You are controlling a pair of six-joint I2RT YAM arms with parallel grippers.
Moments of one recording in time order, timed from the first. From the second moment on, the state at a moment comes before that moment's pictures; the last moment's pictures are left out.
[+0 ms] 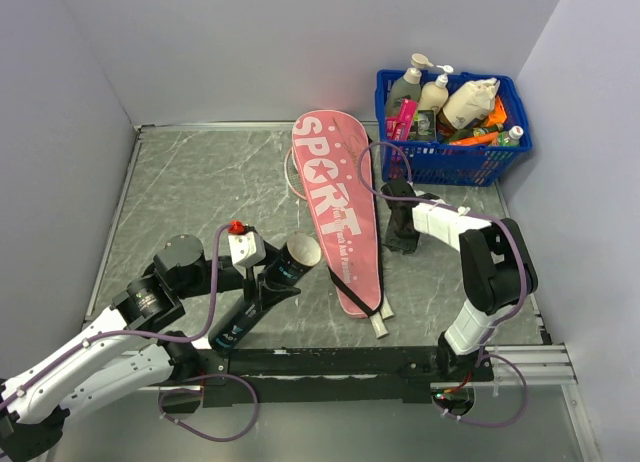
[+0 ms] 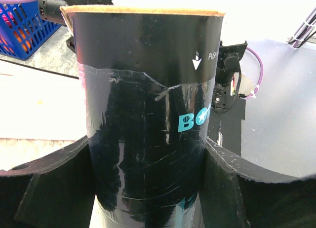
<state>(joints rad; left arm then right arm) -0.85 0.64 0.74 -0.20 0.47 -0.02 0.33 1.69 1.01 -0.61 0.25 0.65</state>
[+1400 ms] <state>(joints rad) -0.89 0.81 0.76 -0.21 0.47 -0.02 0.39 1.05 0.99 -0.64 0.05 0.50</state>
